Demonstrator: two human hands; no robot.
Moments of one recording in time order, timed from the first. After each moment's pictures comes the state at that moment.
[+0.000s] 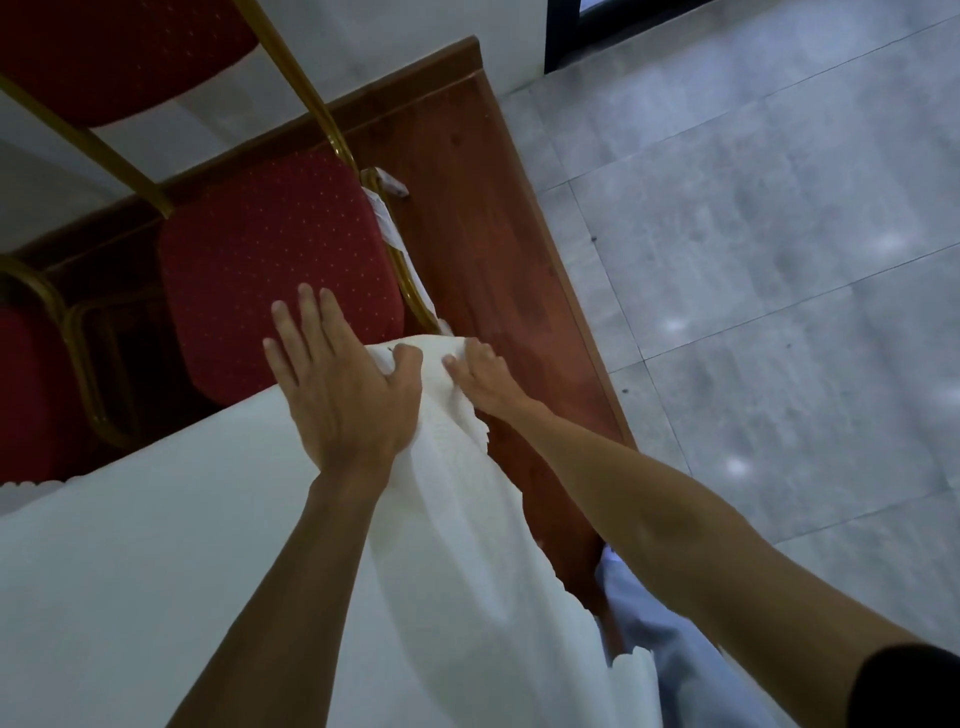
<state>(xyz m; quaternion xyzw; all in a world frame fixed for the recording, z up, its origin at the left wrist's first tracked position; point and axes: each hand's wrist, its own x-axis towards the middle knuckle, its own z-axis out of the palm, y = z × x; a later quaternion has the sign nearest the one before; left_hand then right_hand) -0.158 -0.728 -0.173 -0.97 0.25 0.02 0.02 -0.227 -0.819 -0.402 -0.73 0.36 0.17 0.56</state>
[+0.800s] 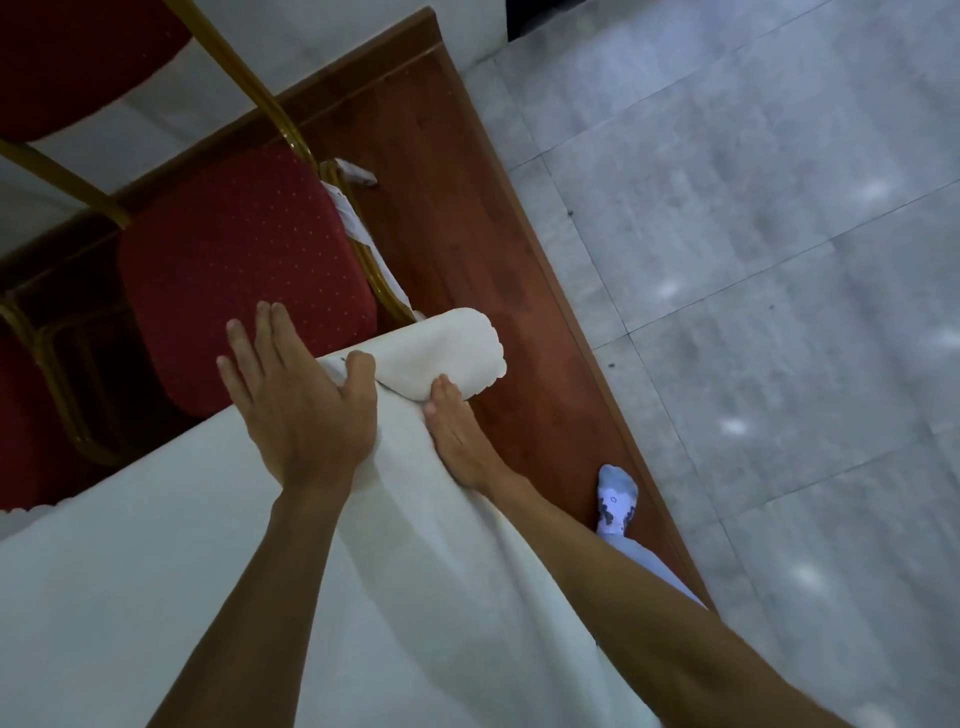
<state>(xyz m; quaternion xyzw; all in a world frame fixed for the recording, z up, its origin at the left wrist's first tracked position) -0.158 -0.727 -0.174 -0.97 0.24 0.02 -0.02 -0.289 -0.752 -0.344 -0.64 0.35 0.12 0.67</state>
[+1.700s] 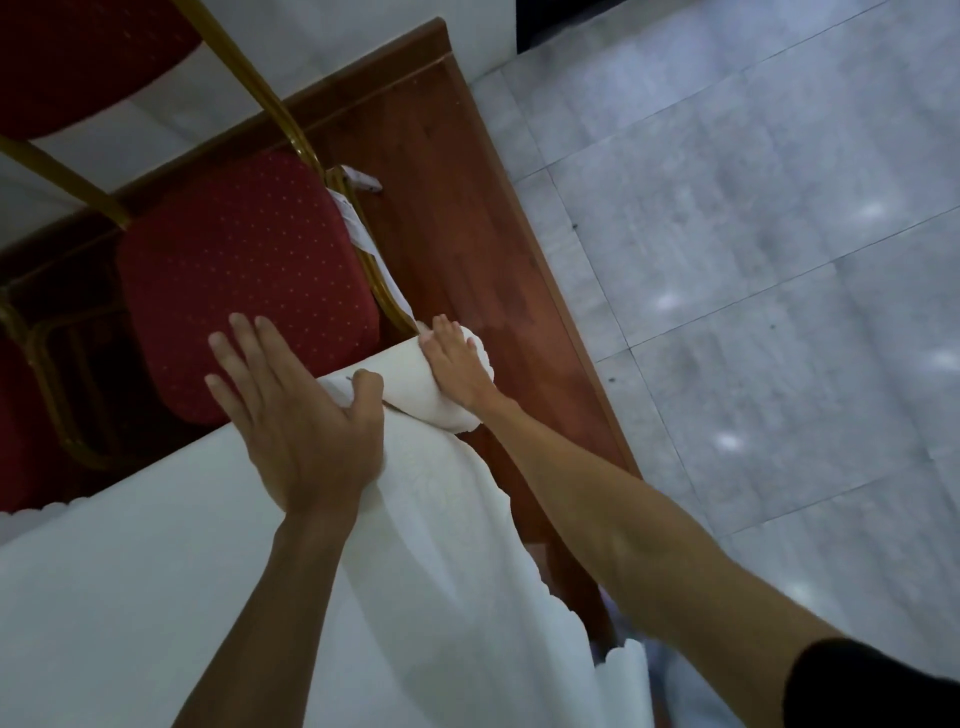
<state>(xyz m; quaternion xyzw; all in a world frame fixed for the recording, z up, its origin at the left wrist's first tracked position) -0.159 -0.729 -0.176 -0.98 0.22 0.01 -0.01 -0.207 -0.835 -0.373 -0.71 0.36 0.16 0.59</state>
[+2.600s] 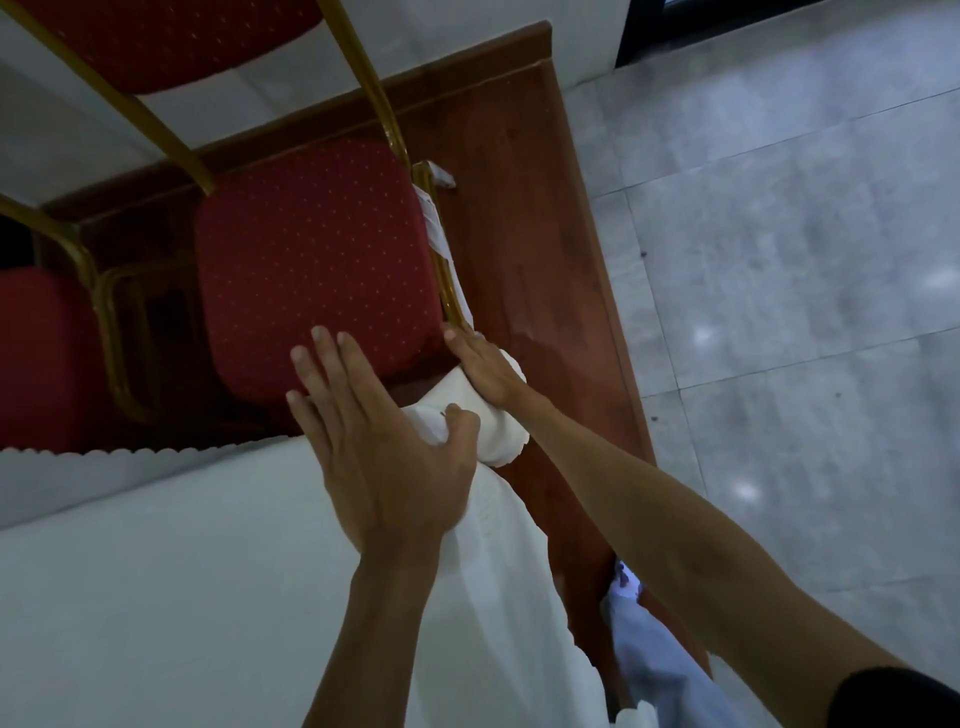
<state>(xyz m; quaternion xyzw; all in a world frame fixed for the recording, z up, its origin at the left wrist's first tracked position) -0.160 -0.735 -0.173 -0.99 0.17 0.02 -0.02 -0.143 -0.844 -0.380 -0.67 0.27 0.15 0.68</state>
